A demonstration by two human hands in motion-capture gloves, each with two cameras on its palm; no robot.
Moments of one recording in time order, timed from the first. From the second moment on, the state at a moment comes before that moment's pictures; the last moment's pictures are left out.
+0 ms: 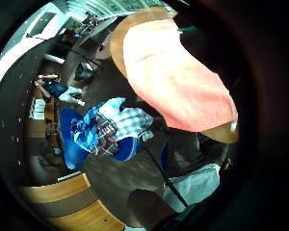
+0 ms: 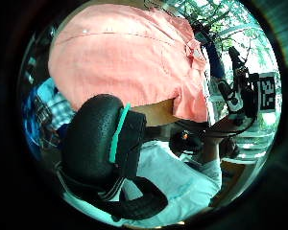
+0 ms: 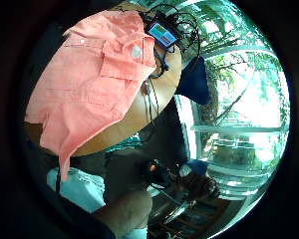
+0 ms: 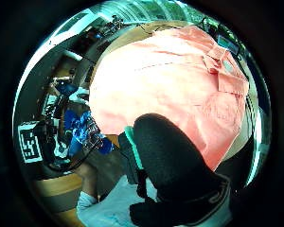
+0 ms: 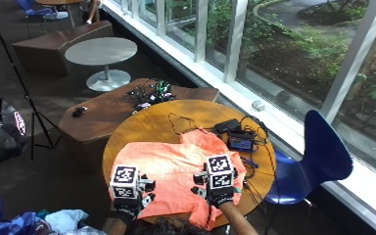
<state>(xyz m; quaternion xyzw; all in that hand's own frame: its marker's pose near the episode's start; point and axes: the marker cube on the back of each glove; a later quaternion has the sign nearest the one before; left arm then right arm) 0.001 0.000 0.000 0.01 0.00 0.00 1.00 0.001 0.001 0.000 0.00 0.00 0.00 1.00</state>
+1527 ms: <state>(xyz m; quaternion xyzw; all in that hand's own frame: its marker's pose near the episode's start) -0.053 0.053 0.104 0.17 -0.14 0.06 0.97 0.046 0.025 0.123 0.10 0.03 -0.09 0.99</state>
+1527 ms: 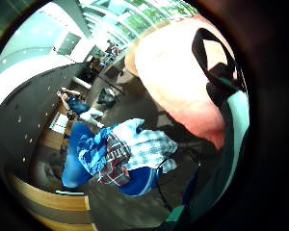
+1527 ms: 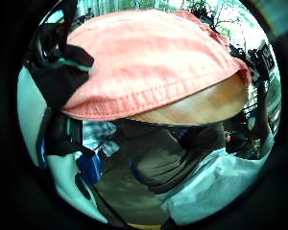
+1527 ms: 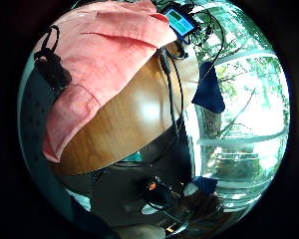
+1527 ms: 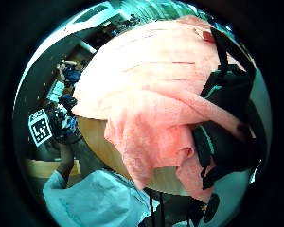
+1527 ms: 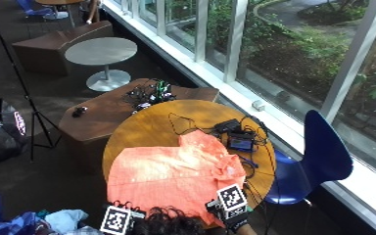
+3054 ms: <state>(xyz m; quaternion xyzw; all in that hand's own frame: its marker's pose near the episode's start) -0.081 -0.142 0.102 0.12 -0.11 -0.01 0.99 0.110 -0.115 0.054 0.22 -0.26 0.18 0.93</state>
